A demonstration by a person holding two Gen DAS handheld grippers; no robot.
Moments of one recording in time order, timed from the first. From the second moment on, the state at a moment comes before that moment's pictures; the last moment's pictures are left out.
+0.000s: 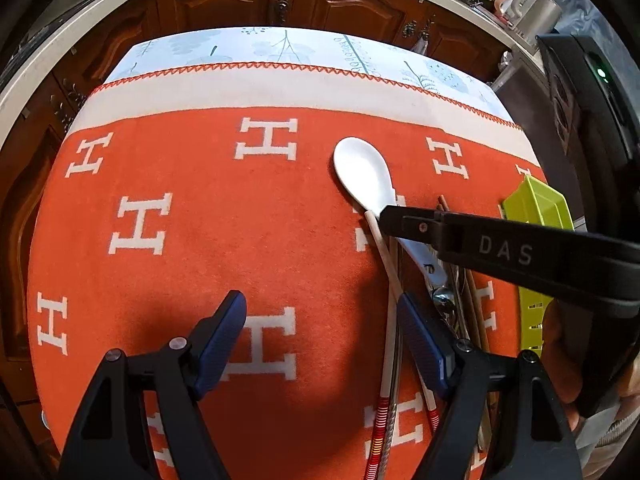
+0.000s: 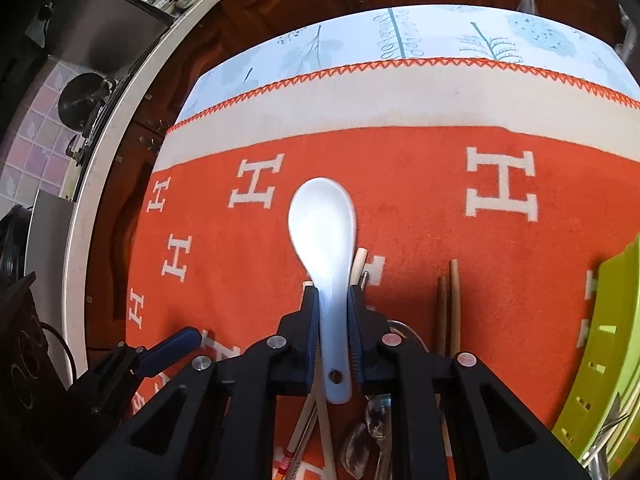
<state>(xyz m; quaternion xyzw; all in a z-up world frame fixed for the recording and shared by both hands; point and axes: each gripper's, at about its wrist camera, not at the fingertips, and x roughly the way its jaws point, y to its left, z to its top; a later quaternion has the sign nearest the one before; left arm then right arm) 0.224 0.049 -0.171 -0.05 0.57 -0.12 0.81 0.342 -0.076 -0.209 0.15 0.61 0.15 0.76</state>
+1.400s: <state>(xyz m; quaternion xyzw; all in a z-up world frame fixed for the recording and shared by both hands) 0.176 -0.021 -0.189 -0.09 0.67 -0.14 0.73 0.184 -0.229 -0.149 0.33 0.51 0.14 0.78</state>
